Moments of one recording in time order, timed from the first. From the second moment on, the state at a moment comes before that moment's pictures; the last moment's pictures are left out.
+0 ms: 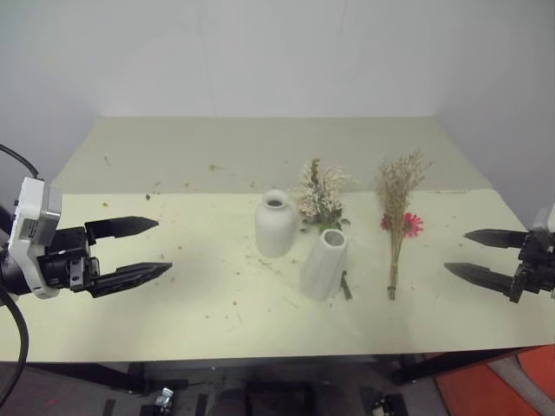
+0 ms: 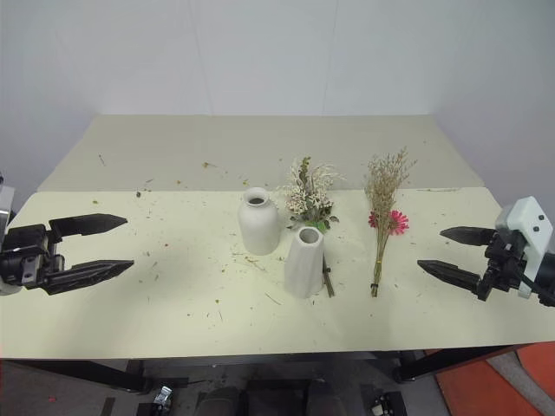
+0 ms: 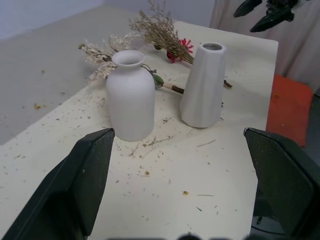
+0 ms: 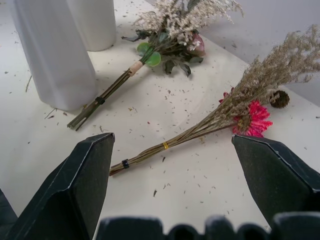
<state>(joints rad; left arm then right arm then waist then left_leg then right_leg) -0.04 1.06 0.64 -0.36 -0.90 0.72 -1.20 -0.02 -1.05 -0.52 -0.15 0.56 0.55 1.12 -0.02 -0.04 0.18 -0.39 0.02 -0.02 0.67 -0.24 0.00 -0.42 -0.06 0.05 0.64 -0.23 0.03</state>
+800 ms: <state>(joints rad) -0.19 1.06 0.51 -0.29 -0.89 0.69 -1.24 -1.02 -0.97 0.30 0.26 0.67 1.60 0.58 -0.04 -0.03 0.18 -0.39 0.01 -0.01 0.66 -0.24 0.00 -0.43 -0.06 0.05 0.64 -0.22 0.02</state>
